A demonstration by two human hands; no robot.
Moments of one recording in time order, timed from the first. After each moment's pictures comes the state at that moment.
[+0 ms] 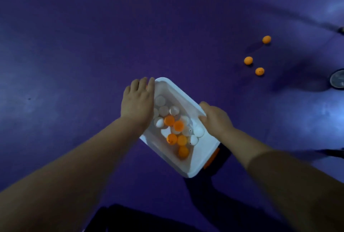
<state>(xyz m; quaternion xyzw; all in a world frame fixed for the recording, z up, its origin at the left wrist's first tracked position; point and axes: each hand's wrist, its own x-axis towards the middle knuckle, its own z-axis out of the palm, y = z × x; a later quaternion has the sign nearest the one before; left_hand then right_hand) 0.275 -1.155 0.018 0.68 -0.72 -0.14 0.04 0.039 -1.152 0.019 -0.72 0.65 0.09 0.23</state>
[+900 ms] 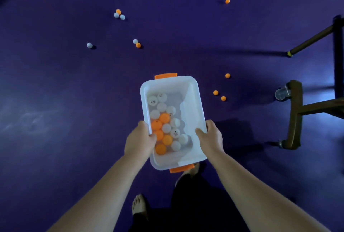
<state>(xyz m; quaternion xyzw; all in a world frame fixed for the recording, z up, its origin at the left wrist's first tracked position) 0.324 -1.165 0.502 0.75 -0.52 -0.40 0.02 0.122 -1.159 0.498 -0.38 0.82 -0.14 0.40</state>
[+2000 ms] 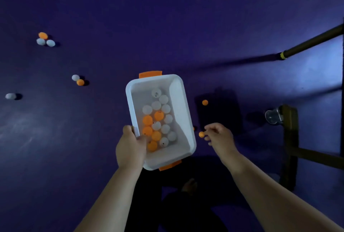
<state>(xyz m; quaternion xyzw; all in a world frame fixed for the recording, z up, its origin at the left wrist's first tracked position) 0.057 -1.591 0.381 0.80 -0.42 -0.41 0.06 -0.175 -1.559 0.371 -0.21 0.83 -0.18 0.48</state>
